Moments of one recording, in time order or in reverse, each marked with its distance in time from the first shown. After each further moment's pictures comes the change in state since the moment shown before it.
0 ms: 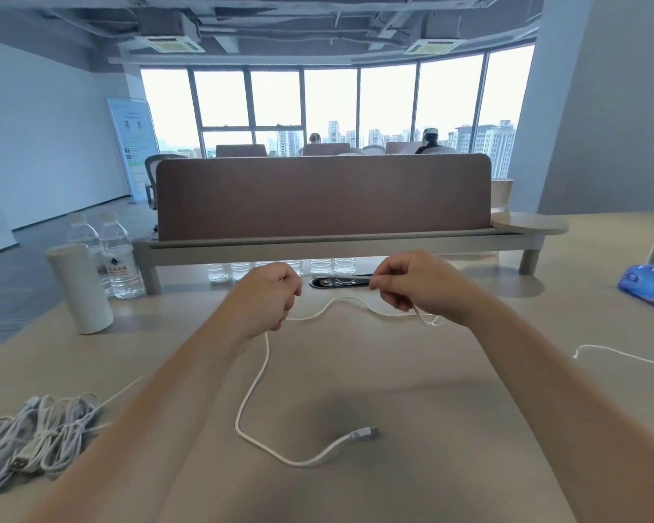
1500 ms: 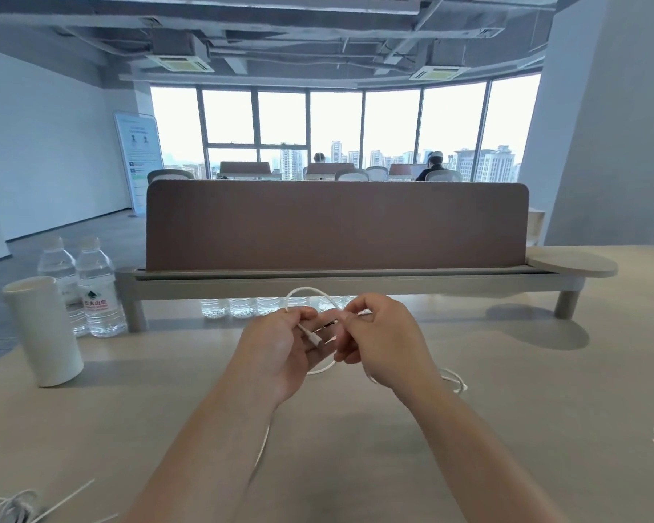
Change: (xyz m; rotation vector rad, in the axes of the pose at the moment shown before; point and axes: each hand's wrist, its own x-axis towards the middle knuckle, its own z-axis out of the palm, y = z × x) left_hand 0.077 -0.023 0.013 -0.870 -0.009 -0.243; right_hand 0.063 -0.031 0.084 0.266 0.280 0.116
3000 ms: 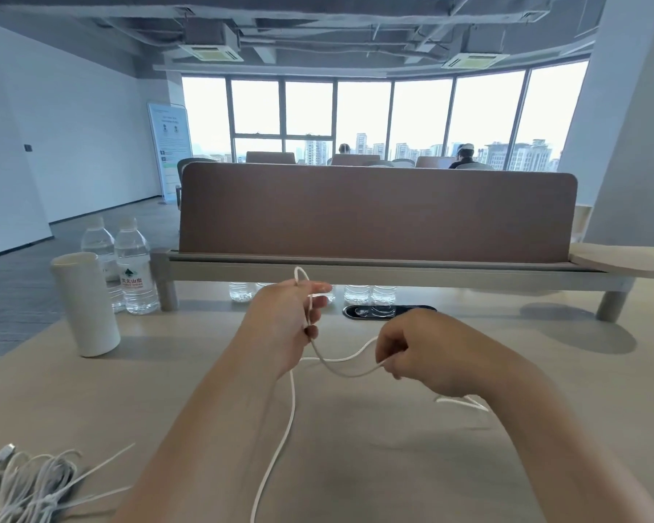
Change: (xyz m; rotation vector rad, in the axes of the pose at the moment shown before) left_hand -0.004 0.021 -0.013 0.232 0.259 0.094; right_hand -0.006 -0.007 -0.030 -0.802 -0.482 -0.108
